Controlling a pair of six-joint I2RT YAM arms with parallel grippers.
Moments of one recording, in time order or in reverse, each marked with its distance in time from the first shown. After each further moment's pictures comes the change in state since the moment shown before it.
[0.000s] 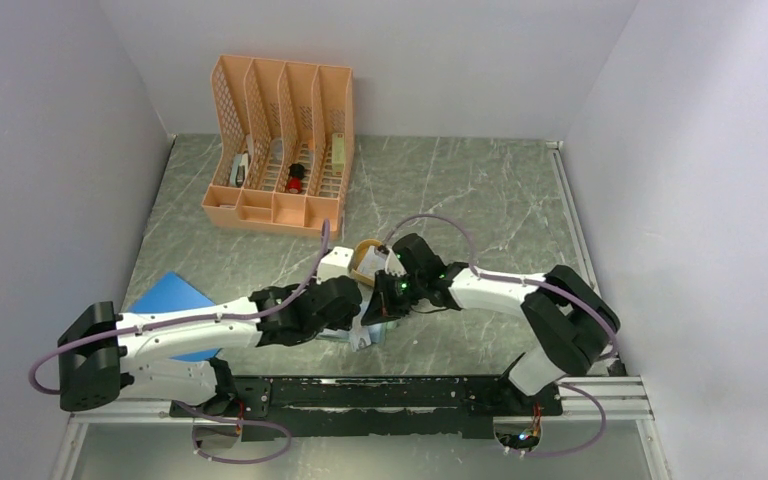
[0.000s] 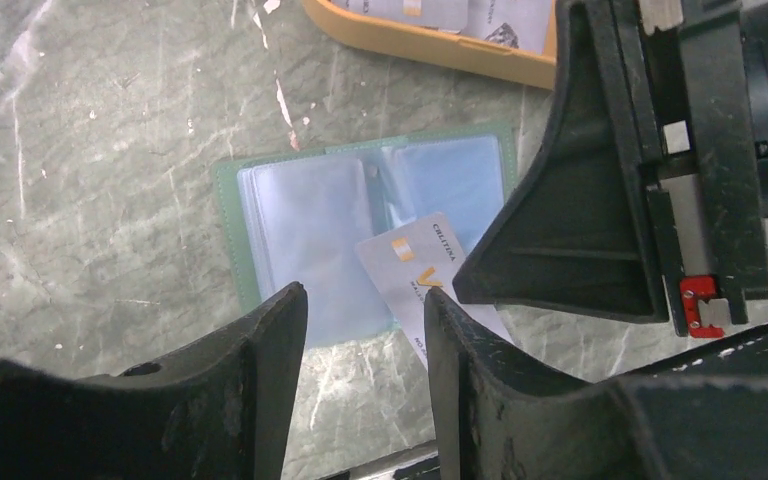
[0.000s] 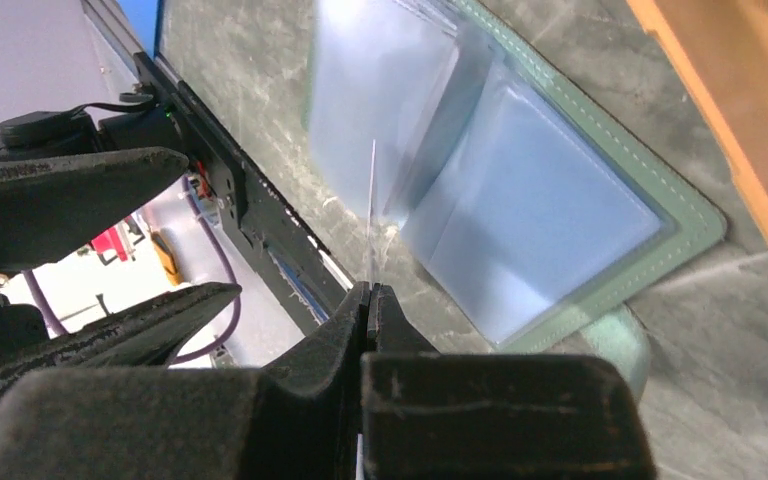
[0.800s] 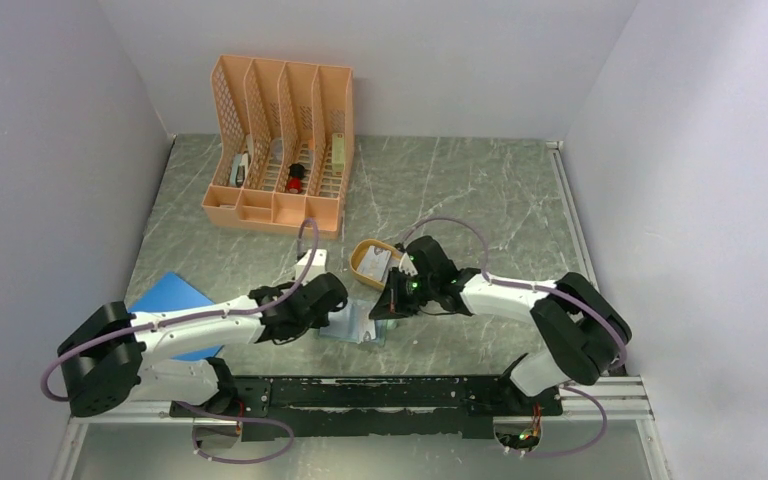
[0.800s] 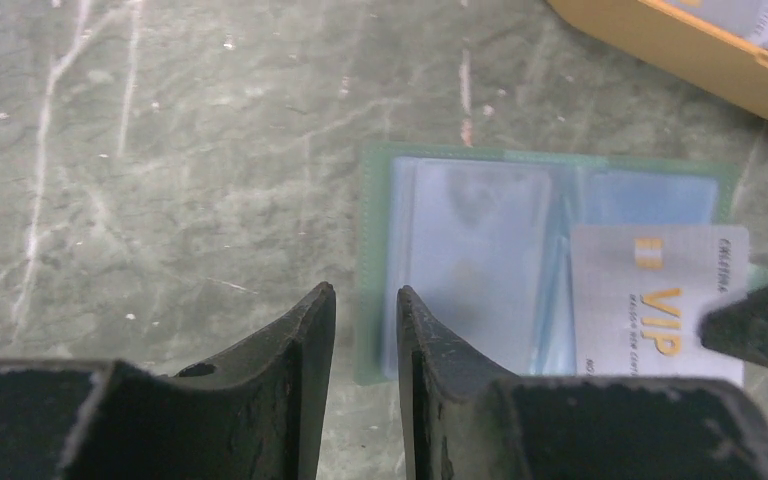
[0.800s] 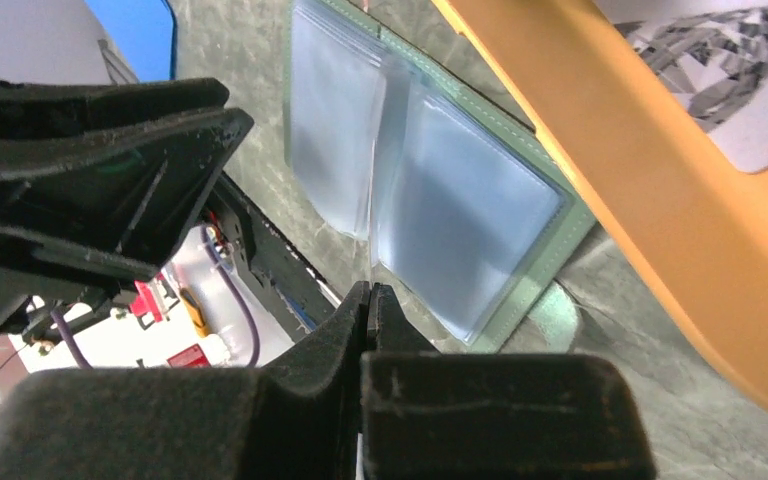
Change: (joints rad) left arm 0.140 0.024 -0.145 0.029 -0.013 -0.072; right arm -0.052 -0.053 -0.081 0.069 0.072 0.090
